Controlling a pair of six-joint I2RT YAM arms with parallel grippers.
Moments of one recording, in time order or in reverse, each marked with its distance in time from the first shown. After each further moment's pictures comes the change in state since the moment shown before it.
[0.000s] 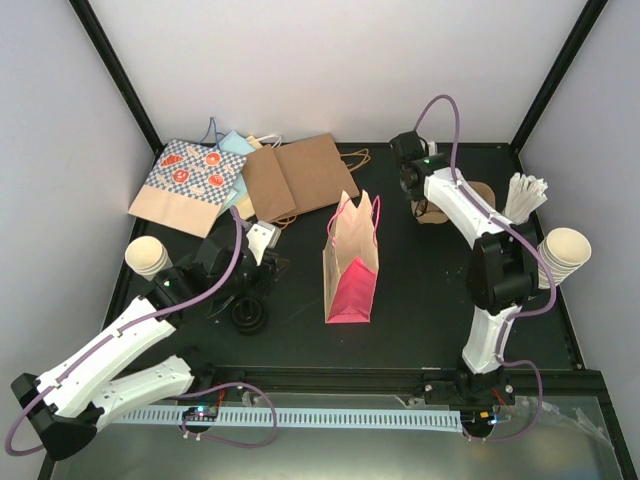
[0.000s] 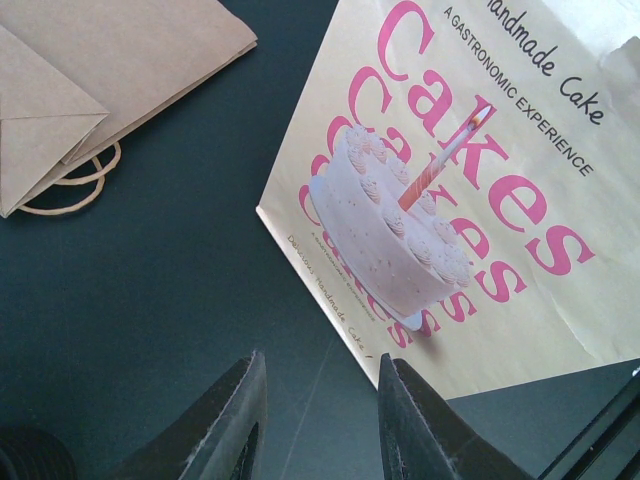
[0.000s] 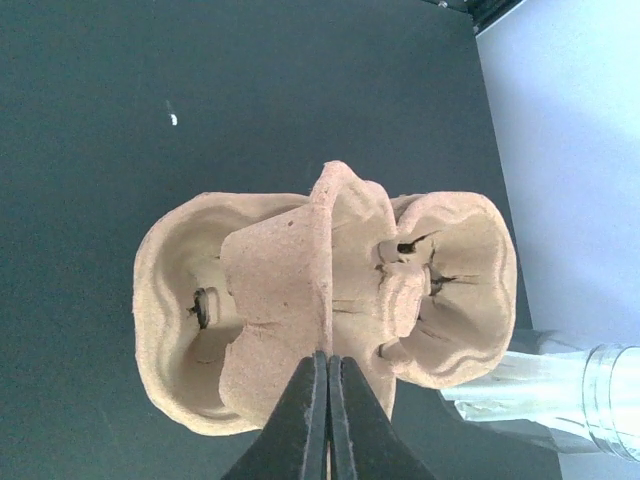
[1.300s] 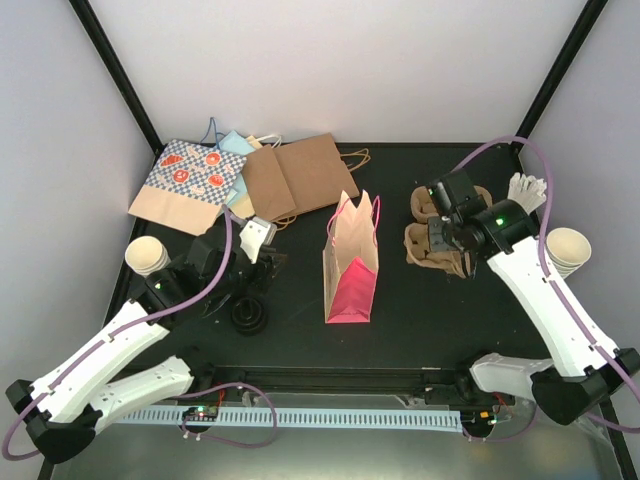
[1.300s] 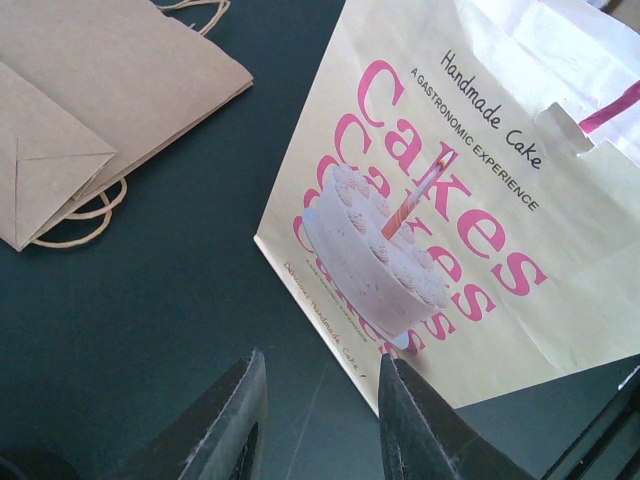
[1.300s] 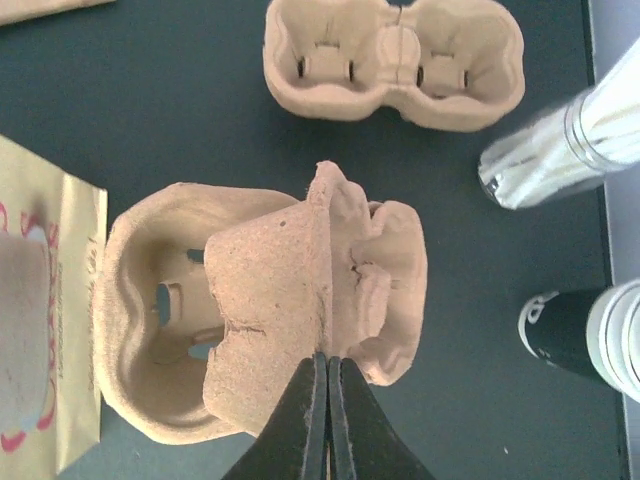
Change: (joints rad) left arm 0.000 -0.027 0.034 -0.002 -0.003 0.018; right arm 0.135 -0.671 -0.201 -0.428 -0.291 0.151
